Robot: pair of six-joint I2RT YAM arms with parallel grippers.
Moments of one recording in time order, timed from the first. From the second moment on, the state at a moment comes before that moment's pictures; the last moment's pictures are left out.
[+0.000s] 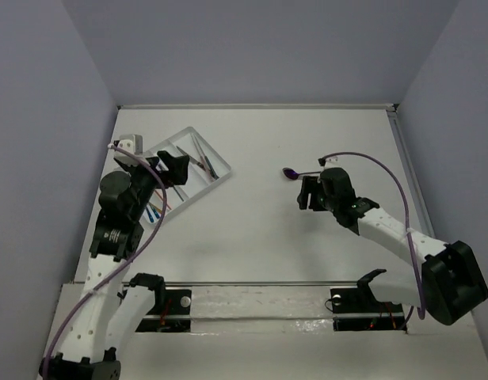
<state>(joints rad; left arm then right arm) -0.16 0.73 0.81 -0.15 0.09 -0.35 0.51 1.19 0.65 -0.12 0.15 0.40</state>
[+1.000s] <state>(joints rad) -0.61 0.42 0.75 -0.23 -0.02 -0.25 0.20 1.87 1.21 -0.26 0.12 -0.09</state>
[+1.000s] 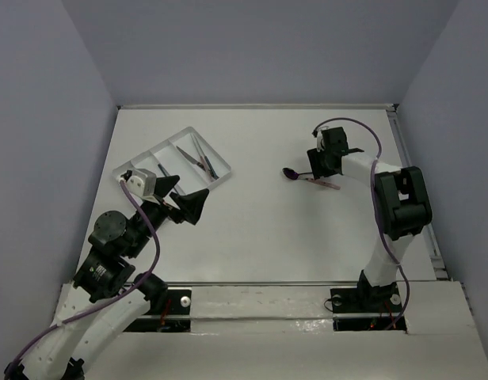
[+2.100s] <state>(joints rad) -0.63 0.43 0.75 -0.25 -0.08 -0.25 0.21 2.06 1.48 -0.46 -0.18 -0.29</state>
